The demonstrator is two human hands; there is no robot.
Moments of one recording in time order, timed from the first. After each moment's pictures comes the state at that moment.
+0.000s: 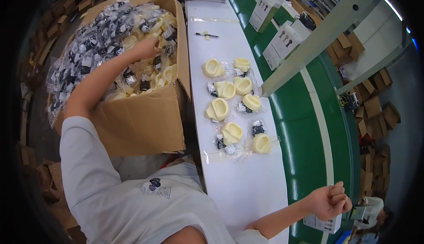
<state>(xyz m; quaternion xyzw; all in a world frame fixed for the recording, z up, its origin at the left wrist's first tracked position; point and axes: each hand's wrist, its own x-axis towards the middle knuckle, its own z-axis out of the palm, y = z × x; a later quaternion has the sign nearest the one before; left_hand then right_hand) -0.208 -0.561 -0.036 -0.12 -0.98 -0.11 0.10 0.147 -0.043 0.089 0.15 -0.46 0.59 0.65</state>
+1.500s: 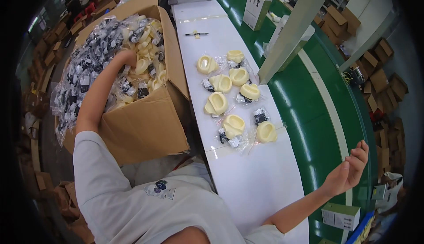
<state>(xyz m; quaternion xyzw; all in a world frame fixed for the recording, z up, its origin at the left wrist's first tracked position) -0.259 -0.613 -0.035 -0.09 -0.95 0.20 -0.20 0.145 -0.008 0.086 0.17 -0.78 0.33 0.51</state>
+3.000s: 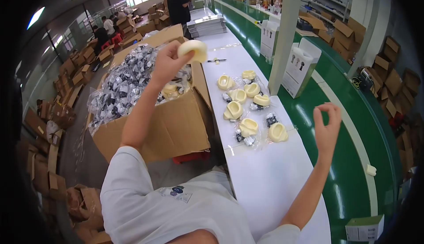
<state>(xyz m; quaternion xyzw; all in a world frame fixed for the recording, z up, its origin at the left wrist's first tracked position) -0.041 -0.433 0.127 -0.23 -0.81 -0.46 0.27 0.102 -0.032 0.057 0.00 -0.82 0.38 0.42</state>
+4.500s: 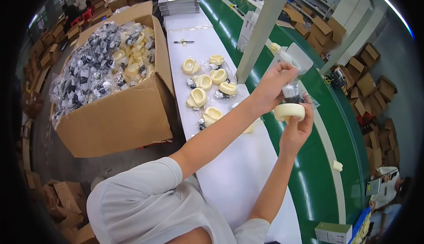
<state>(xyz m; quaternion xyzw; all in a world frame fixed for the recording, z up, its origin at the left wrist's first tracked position) 0.002 -0.124 0.090 -0.22 -0.22 -0.92 -0.24 0.090 -0.038 0.035 0.14 -0.61 0.65 0.43</state>
